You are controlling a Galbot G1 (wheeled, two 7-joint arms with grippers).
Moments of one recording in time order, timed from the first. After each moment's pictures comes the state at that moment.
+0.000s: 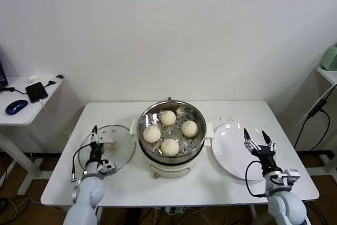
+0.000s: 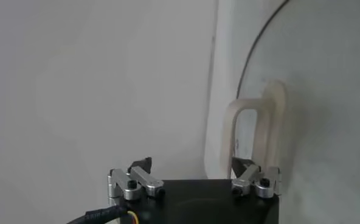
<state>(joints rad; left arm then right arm) 1.06 -1.41 -0.58 -1.29 1.32 0.14 -0.16 -1.33 1.18 0.60 1.67 0.63 0.12 -0.07</state>
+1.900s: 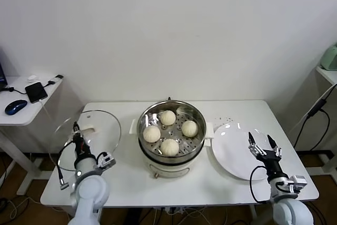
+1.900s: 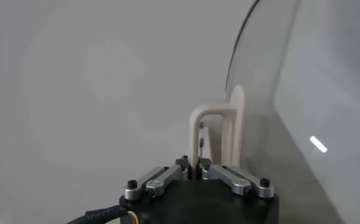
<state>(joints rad) 1.23 -1.51 -0.56 -1.84 1.57 0.57 0.08 -1.40 1.18 0.65 1.73 0.63 0.12 -0.07</state>
